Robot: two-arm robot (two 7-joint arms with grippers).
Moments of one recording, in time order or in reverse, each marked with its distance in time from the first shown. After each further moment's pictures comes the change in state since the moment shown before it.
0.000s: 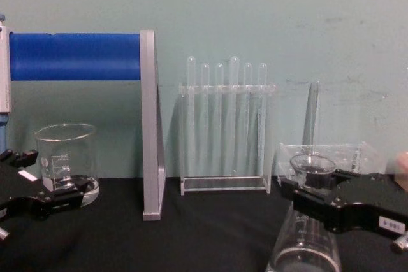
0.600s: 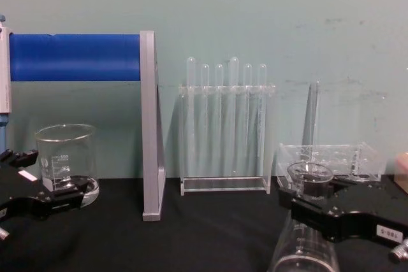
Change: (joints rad) left arm 0.000 0.000 0.000 0.000 0.000 0.000 0.000; right arm -0.002 -0.001 -0.007 0.008 -0.010 0.006 0.001
